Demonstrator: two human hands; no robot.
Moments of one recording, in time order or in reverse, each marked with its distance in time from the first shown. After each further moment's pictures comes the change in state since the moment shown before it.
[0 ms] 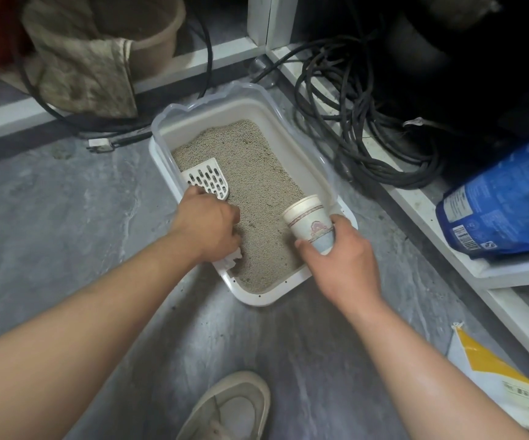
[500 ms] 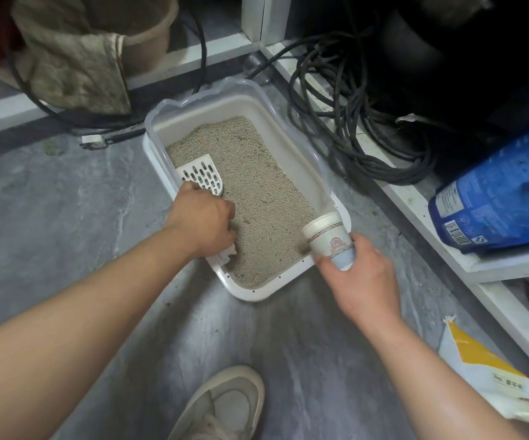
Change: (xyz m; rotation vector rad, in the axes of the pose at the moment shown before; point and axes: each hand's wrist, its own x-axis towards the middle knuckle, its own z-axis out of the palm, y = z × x) left_hand 0.002 0.003 -0.001 0.042 -0.013 -0.001; right_hand -0.019 0.035 -0.017 -0.072 0.000 0.122
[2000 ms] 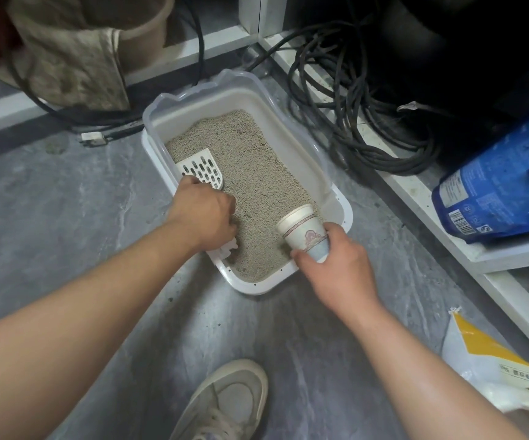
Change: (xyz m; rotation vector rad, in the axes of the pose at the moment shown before) left_hand 0.000 0.003 -0.002 0.040 -0.058 -0.015; right_hand -0.005 -0.019 0.017 0.074 -0.107 -0.052
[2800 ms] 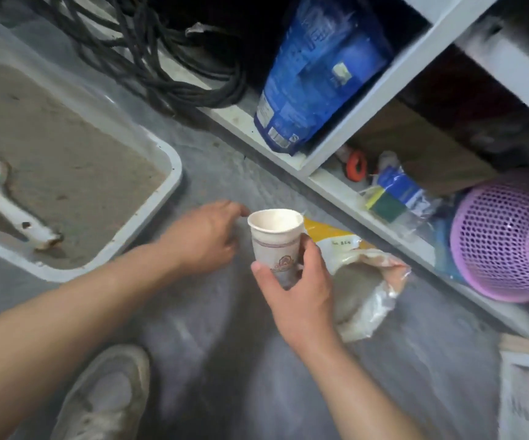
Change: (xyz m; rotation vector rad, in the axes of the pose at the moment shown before) left_hand -0.033 0.240 -0.043 -0.646 -0.162 0.606; right_hand -0.148 0.122 -0.071 0.262 0.346 0.392
